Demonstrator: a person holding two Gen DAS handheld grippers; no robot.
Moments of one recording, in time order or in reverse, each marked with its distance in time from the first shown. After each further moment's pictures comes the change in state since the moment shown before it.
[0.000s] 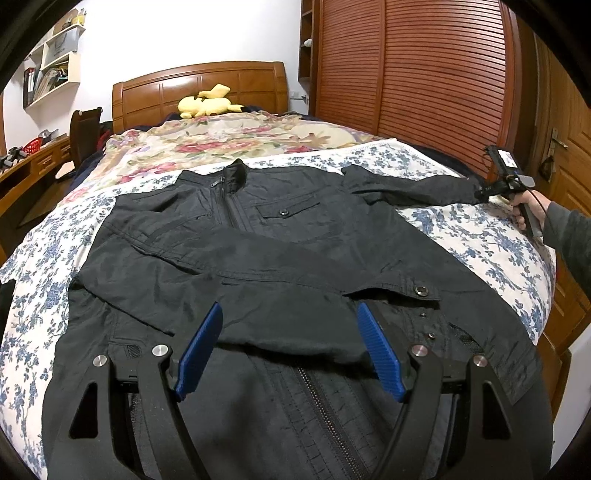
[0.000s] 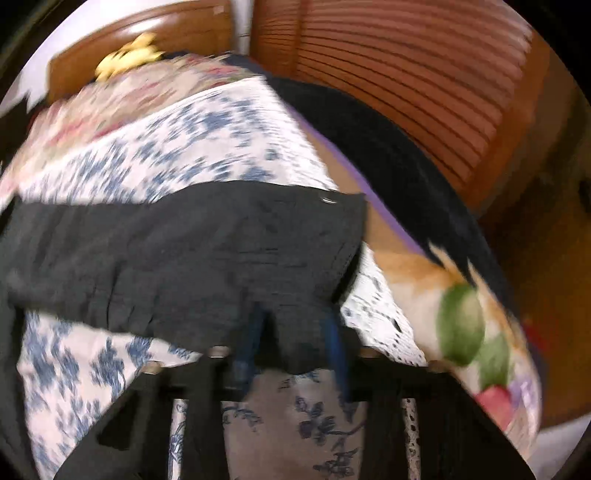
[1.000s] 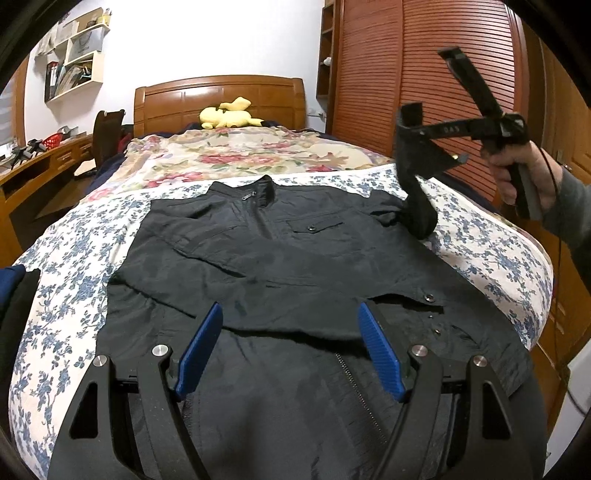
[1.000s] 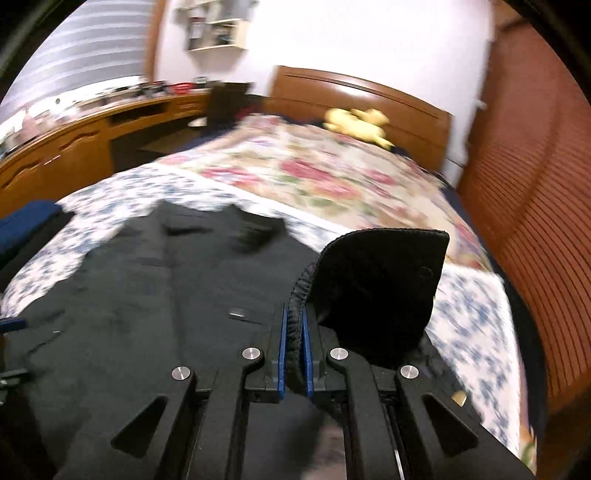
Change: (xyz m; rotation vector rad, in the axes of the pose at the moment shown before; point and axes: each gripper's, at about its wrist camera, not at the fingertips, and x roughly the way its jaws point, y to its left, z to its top) left arm -0.048 0.037 -0.006 -0.053 -0.062 0.033; right arm -0.245 0.300 -0.036 -0.541 -0.376 0.450
